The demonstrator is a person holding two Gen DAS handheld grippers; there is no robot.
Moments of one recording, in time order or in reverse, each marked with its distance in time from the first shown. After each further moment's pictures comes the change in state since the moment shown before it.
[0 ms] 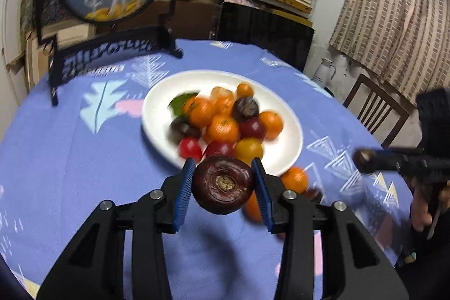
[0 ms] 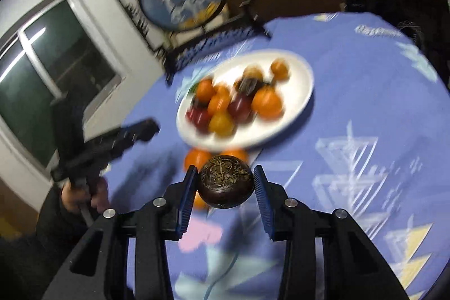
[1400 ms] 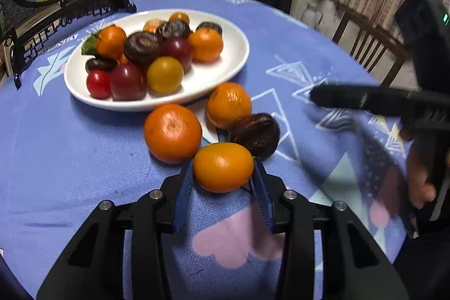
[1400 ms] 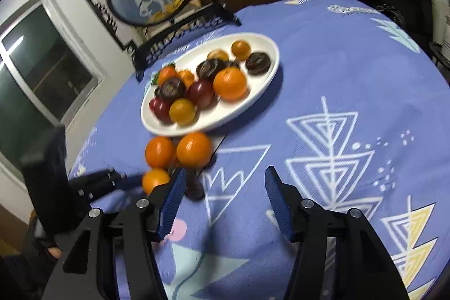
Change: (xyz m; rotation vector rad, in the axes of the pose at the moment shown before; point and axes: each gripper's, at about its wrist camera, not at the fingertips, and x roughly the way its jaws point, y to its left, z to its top) left arm 0.043 -0.083 -0.064 0.116 0.204 -0.016; right arm 0.027 -0.023 -0.035 0.050 0.054 -0.095
